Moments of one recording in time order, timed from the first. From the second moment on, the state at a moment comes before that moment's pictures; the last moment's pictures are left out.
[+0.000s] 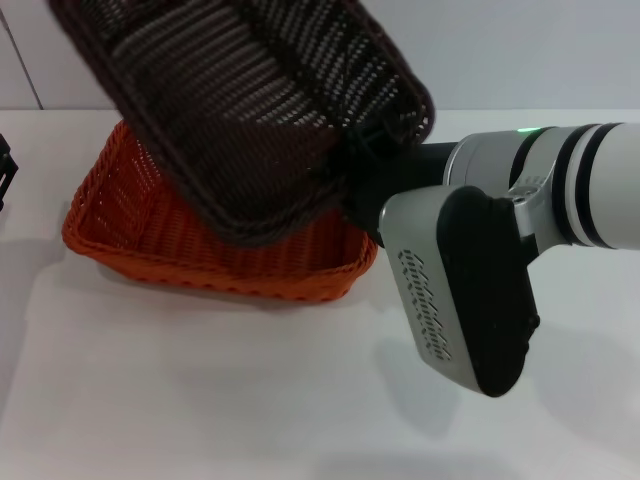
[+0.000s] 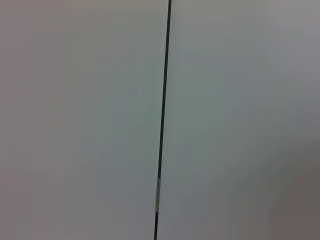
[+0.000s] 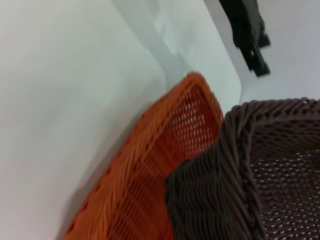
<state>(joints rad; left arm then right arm) -0.25 -2.06 1.57 0.44 -0.20 0.97 -0.23 0.40 2.07 1.27 1.80 0.55 -0.97 1.52</state>
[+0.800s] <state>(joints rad) -0.23 -2.06 1.42 0.48 -0.20 1.00 -0.25 0.40 2.06 1.59 1.69 0.99 -1.15 0.86</state>
